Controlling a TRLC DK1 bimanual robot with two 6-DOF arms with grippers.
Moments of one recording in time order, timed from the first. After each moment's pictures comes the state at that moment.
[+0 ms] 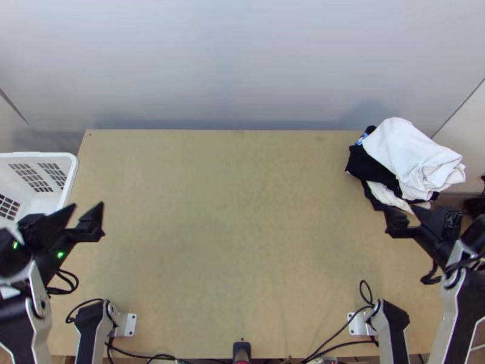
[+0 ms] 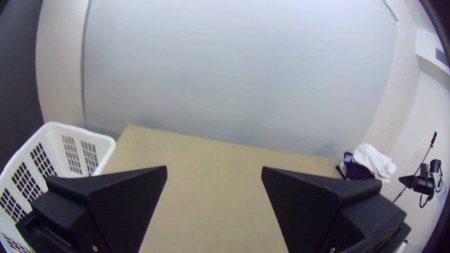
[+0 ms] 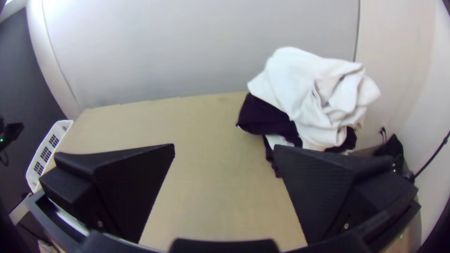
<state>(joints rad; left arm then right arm) 0.38 0.48 0.84 -0.65 0.42 -0.08 -0.49 0.66 0.82 -0.70 -0.58 -0.15</state>
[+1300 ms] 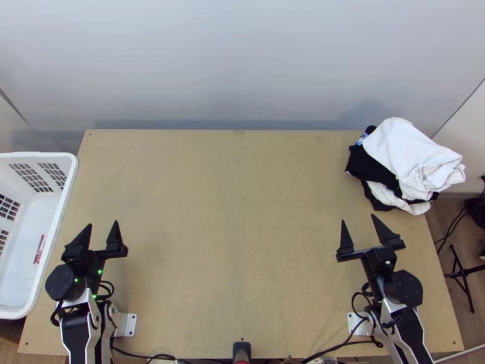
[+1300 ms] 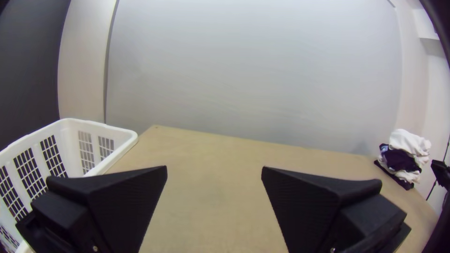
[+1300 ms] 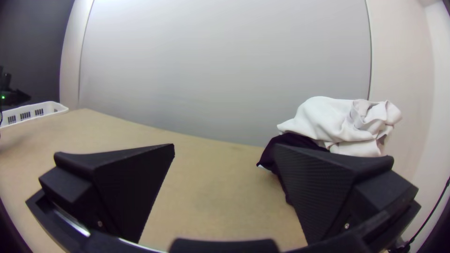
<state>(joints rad) 0.29 0.00 0.09 -0.15 0.19 -0.11 0.31 0.04 0.02 0.09 0.14 -0.10</state>
